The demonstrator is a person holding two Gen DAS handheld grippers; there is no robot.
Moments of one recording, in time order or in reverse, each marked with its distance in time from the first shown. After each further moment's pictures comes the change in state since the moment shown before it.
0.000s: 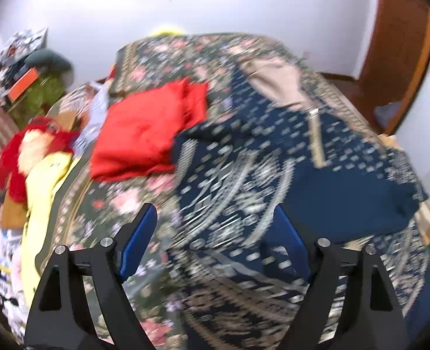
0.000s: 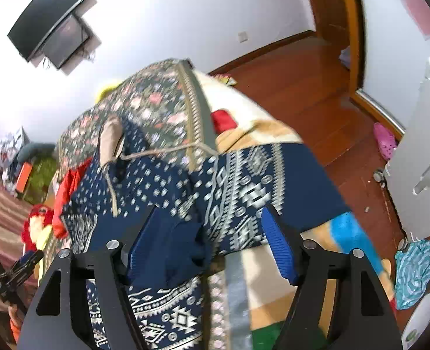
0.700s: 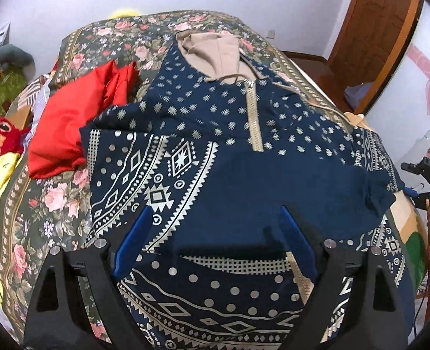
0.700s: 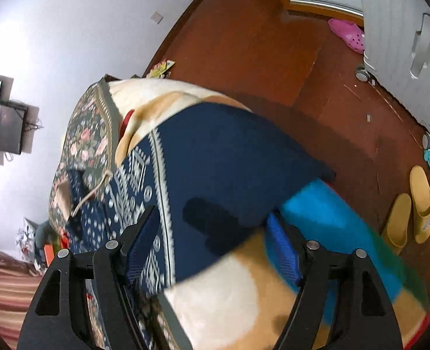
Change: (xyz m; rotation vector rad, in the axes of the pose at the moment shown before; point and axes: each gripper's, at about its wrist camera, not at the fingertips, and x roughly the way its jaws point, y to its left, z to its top) left arm 0.049 -0.073 -0.004 0.026 0.120 -0.141; right arm 0.088 -0.132 -0.010 0.517 0.137 0.051
